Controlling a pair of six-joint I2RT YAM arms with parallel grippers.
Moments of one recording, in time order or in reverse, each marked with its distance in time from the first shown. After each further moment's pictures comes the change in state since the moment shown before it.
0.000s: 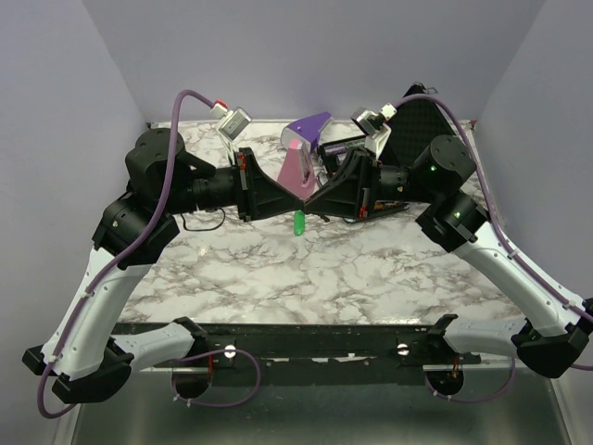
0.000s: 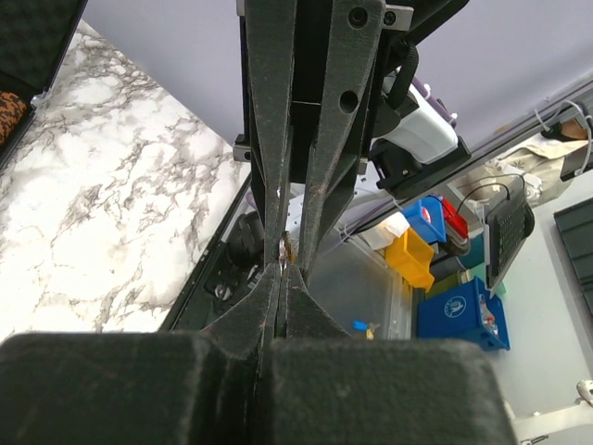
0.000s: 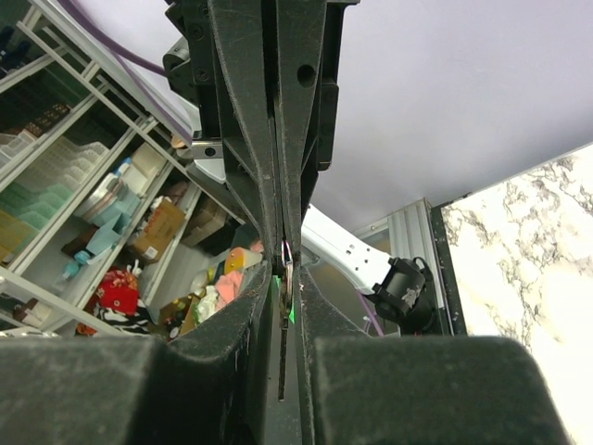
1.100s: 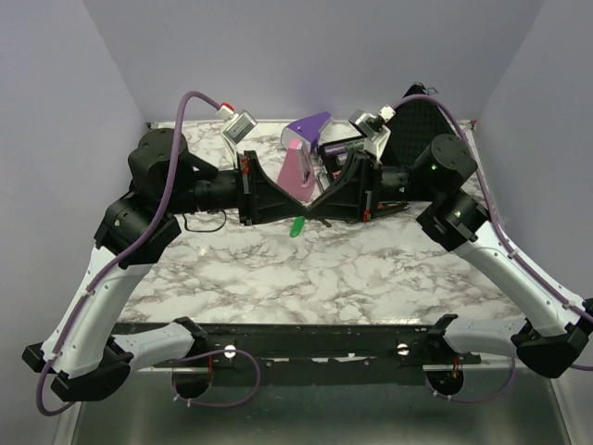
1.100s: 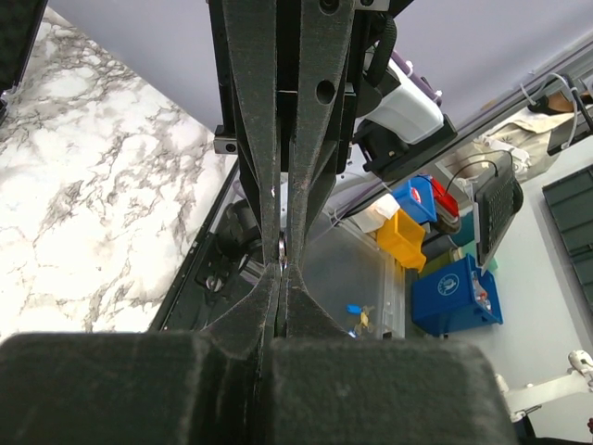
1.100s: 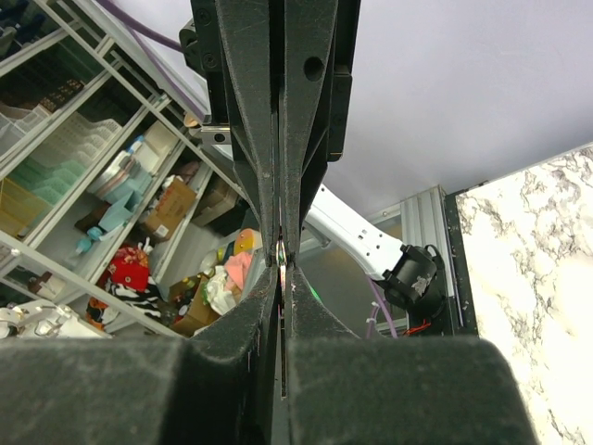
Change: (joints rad) left arm -0.027 0.014 -0.002 0.008 0.045 0.005; right arm -0.007 0.003 0.002 0.000 -0.058 0.000
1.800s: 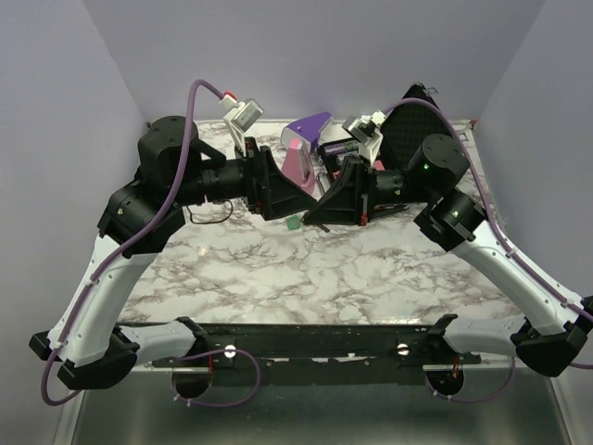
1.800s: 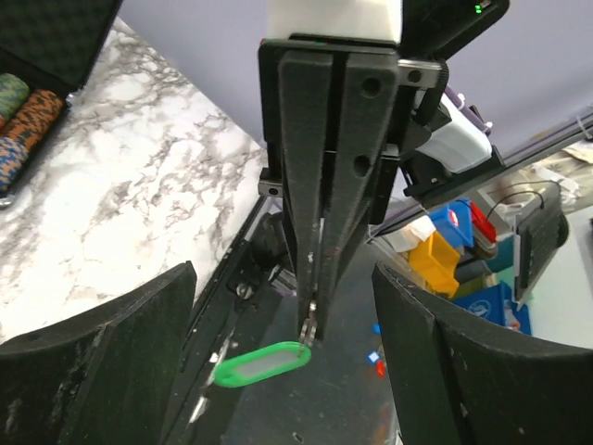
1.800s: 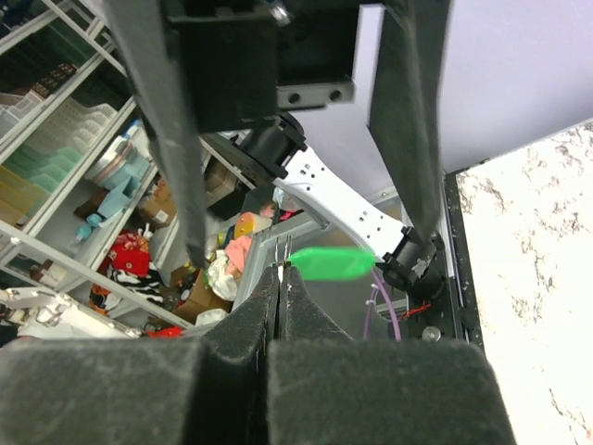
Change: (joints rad) left arm -0.014 0.060 0.087 -0.087 -0.109 0.048; right arm 0.007 0.007 0.001 -0.053 -0.018 -0.037
